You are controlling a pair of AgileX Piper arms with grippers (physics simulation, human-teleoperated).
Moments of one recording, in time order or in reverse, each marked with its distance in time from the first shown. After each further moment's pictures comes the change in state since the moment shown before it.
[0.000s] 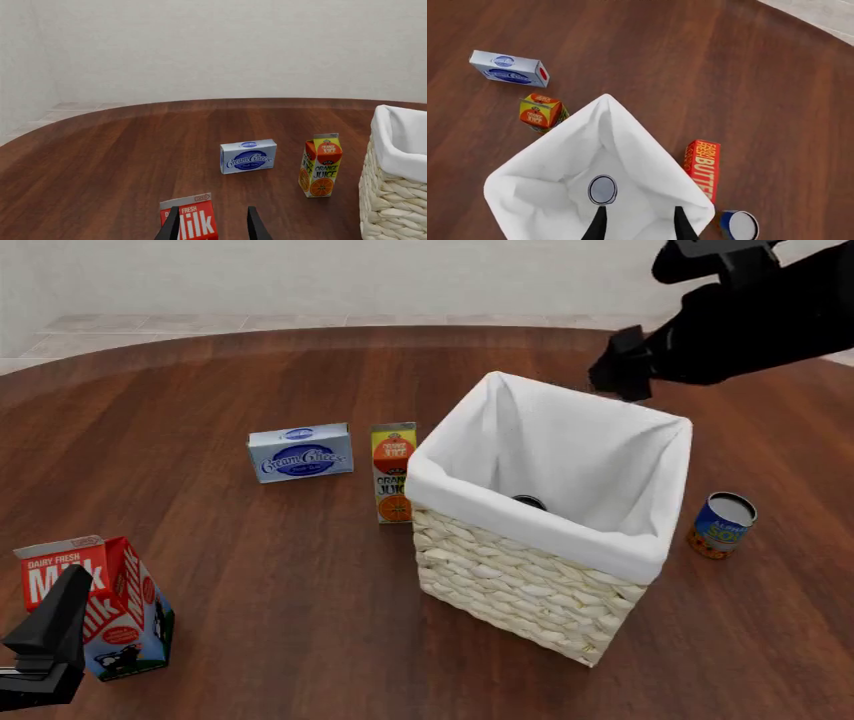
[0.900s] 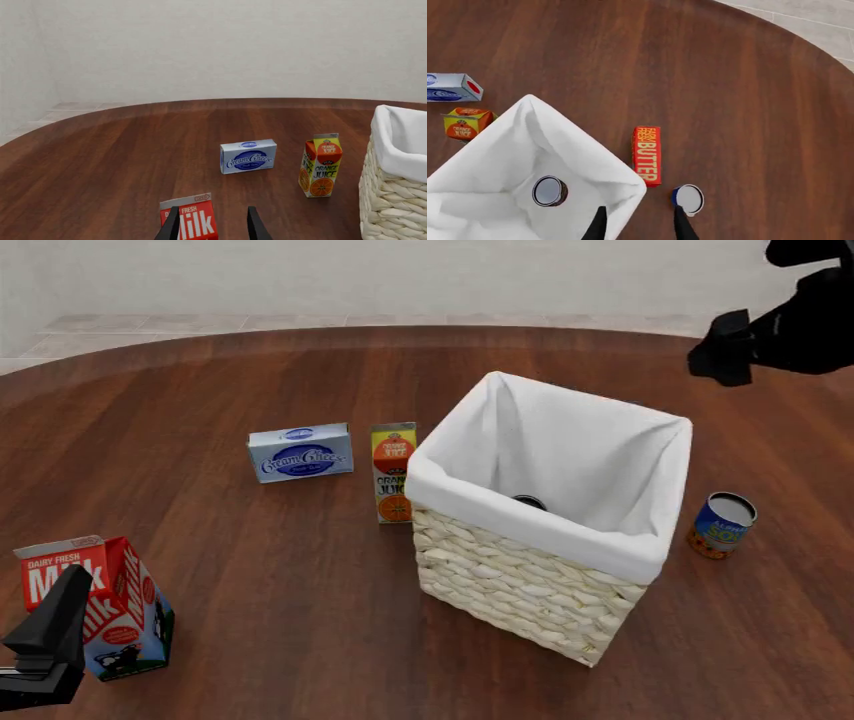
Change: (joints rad) left arm 0.000 0.000 0.000 0.000 0.000; right arm -0.235 -0.067 0.015 0.025 -0.060
